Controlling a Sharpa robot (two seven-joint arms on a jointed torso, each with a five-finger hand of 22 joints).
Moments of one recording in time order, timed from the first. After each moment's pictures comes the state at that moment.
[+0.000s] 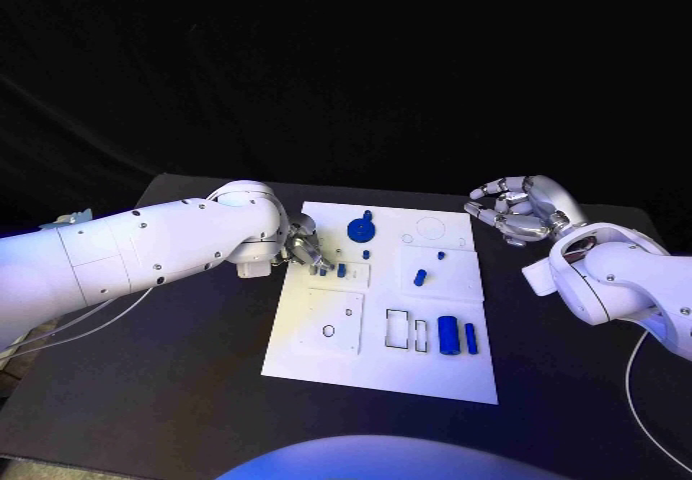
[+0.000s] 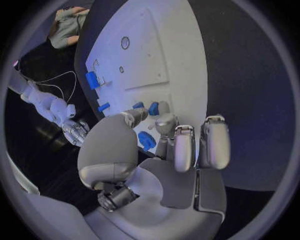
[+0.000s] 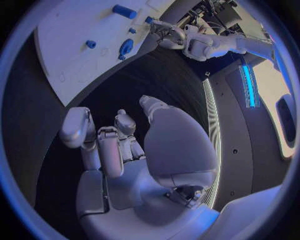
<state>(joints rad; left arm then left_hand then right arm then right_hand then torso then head) 1.22 -0.78 -0.01 1.43 -1.12 0.25 -0.59 0.98 -0.21 0.54 0.29 0.24 0.86 0.04 0.90 0.47 1.31 -0.03 1.18 0.93 1.47 -0.08 1.55 1.31 0.07 1.40 0.03 1.46 1.31 1.25 -0.87 -0.13 1.51 -0.73 -0.56 0.13 1.27 -0.13 0.29 0.28 0.27 0.72 0.19 0.35 0.37 1.12 0.11 1.25 1.06 1.47 0.04 1.51 1.31 0.09 1.32 0.13 1.13 1.23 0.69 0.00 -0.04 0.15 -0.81</state>
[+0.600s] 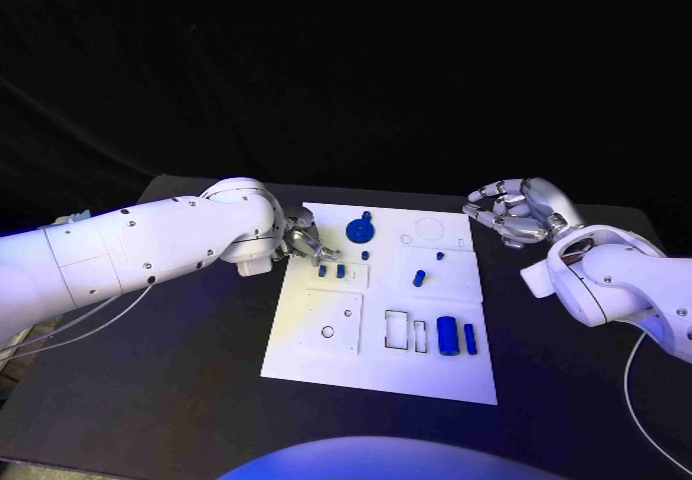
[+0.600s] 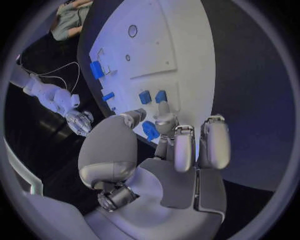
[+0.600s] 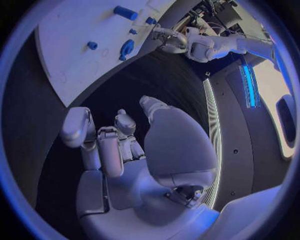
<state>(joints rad) 1.22 -0.81 0.01 1.46 -1.09 0.17 -0.57 0.95 -0.19 0.49 0.29 0.24 0.86 0.04 0.90 0.45 1.32 -0.03 1.17 0.90 1.47 -0.08 1.55 1.31 0.07 1.40 0.03 1.45 1.29 1.24 -0.87 -0.13 1.50 -0.73 -0.56 0.13 1.27 -0.13 0.29 0.28 0.27 0.72 0.19 0.35 0.37 1.12 0.11 1.25 1.06 1.47 0.04 1.51 1.31 0.09 1.32 0.13 1.13 1.23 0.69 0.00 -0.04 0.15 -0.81</state>
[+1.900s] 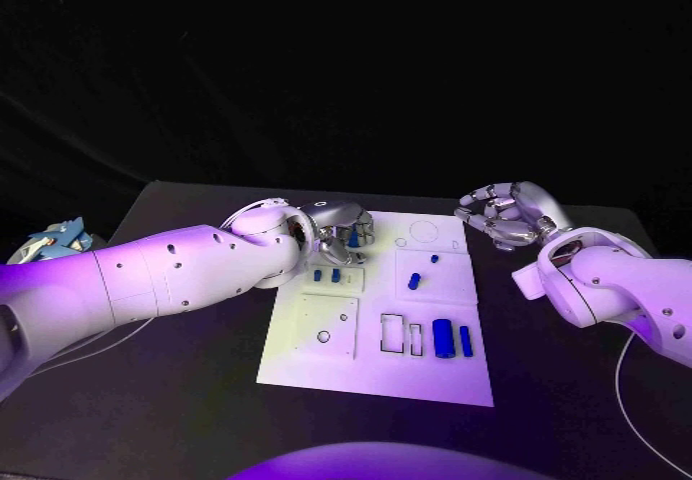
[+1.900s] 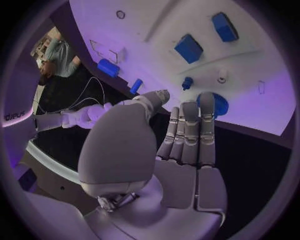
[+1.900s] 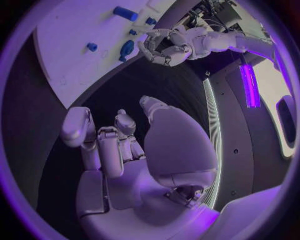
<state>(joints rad) 1.17 -0.68 -0.02 1.37 -1.45 -0.19 -0.02 1.41 -0.28 0.55 0.14 0.24 0.69 0.18 0.61 0.20 0.81 0.13 0.58 0.25 1.11 0.05 1.12 0.69 0.17 0.95 0.14 1.02 0.67 1.24 -0.86 -0.13 1.50 -0.72 -0.56 0.13 1.27 -0.13 0.29 0.28 0.27 0.72 0.19 0.35 0.37 1.12 0.11 1.25 1.06 1.47 0.04 1.51 1.31 0.09 1.32 0.13 1.13 1.23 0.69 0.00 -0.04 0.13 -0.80</state>
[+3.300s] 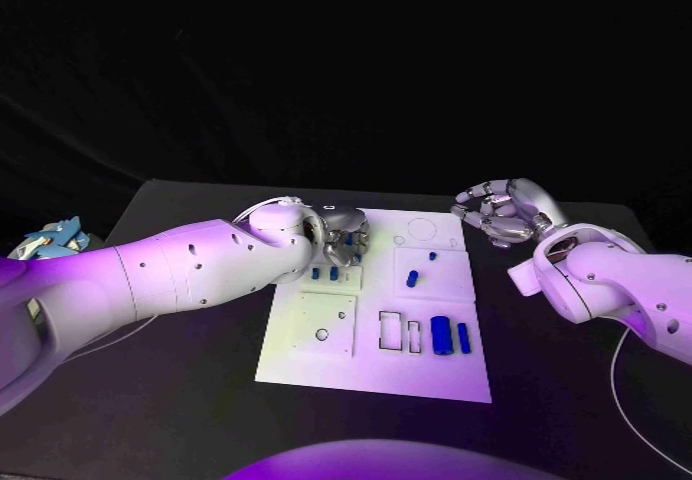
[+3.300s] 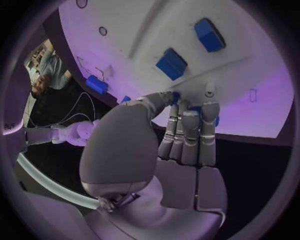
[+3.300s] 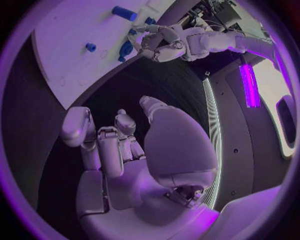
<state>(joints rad) 1.17 -0.61 -0.02 1.31 -1.56 -0.06 -0.13 1.43 -0.25 0.59 0.10 0.24 0.80 0.17 0.55 0.16 0.90 0.11 0.53 0.15 1.22 0.04 1.26 0.75 0.17 1.07 0.13 1.18 0.87 1.24 -0.85 -0.13 1.50 -0.72 -0.56 0.14 1.27 -0.13 0.29 0.28 0.28 0.72 0.19 0.36 0.37 1.12 0.11 1.25 1.06 1.47 0.04 1.51 1.31 0.09 1.32 0.13 1.12 1.23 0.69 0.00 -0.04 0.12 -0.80</state>
